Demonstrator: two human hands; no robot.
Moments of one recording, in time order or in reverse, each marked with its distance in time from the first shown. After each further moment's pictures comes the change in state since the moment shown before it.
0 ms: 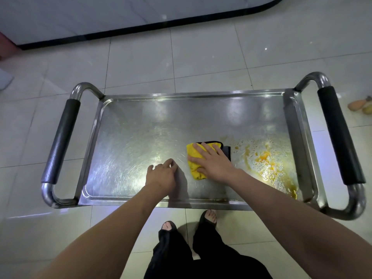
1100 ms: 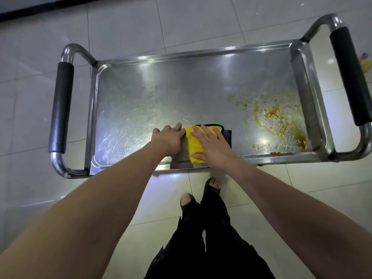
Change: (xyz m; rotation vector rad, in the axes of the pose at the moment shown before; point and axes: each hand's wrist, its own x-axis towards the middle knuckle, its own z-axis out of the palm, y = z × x) left_hand -0.005 -0.033 -0.001 0.078 -0.077 0.232; right_hand -0.036 -0.094 0.055 0.123 0.175 0.135
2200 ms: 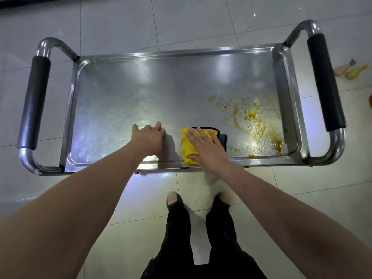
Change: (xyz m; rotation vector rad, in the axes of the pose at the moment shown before) left_hand 0.004 0.026 -0.004 0.141 0.023 -0.142; right_hand -0.035 0.050 0.006 -0.082 0.038 0.002
